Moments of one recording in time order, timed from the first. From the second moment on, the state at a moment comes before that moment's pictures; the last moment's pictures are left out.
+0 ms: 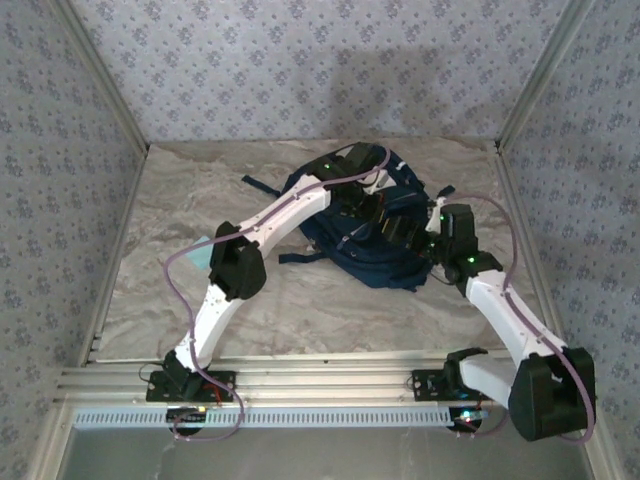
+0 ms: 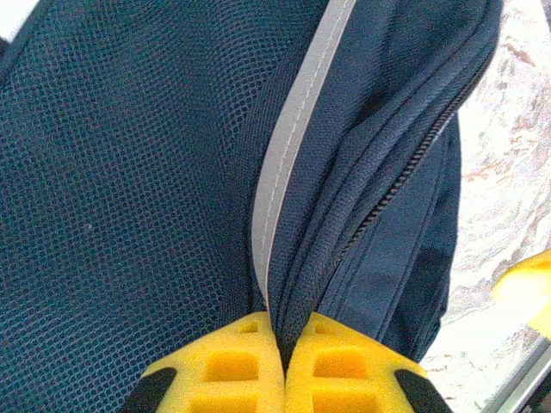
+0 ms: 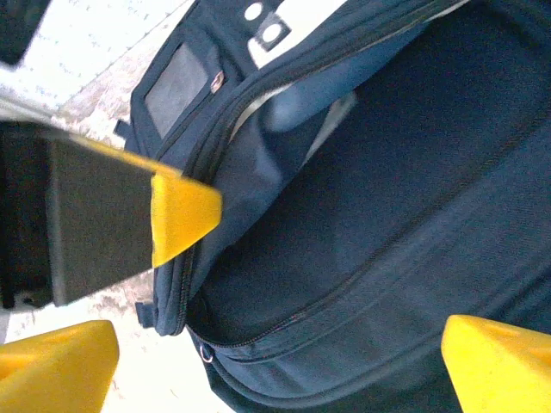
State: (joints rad) left arm -0.80 2.34 2.33 -1.01 0.28 -0.40; right arm 0.17 1.07 0.70 -0.26 -0.30 0.58
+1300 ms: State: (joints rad) left arm 0.02 1.51 0.98 -0.61 -0.03 -0.70; right arm 0.35 1.31 0.96 -0.35 -0.24 0.49
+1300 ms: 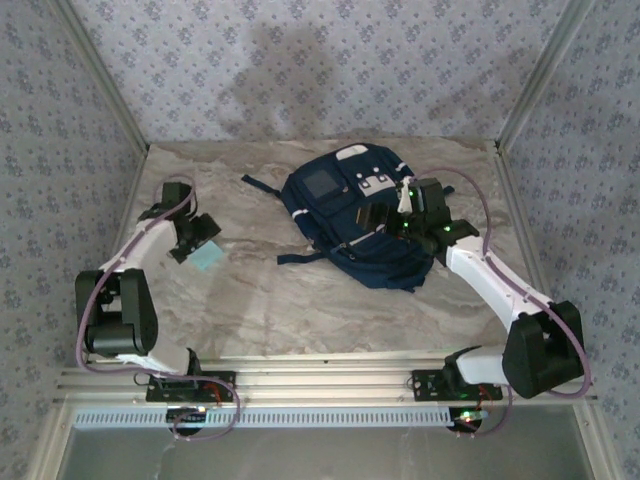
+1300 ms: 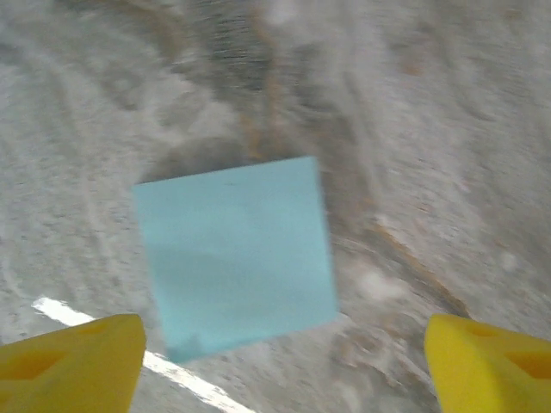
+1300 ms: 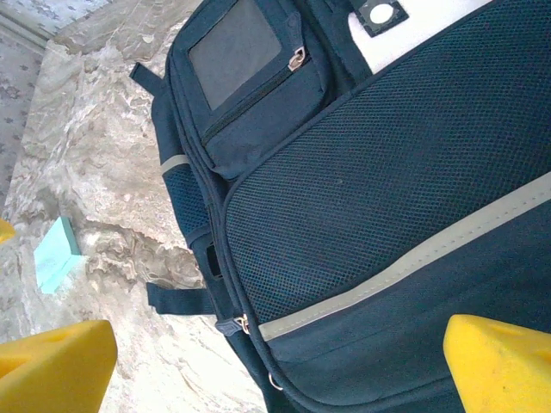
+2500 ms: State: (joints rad) left arm 0.07 1.63 0.88 -0.39 -0.04 -0.89; right arm 0.35 1.26 0.95 -0.41 -0.15 0.48
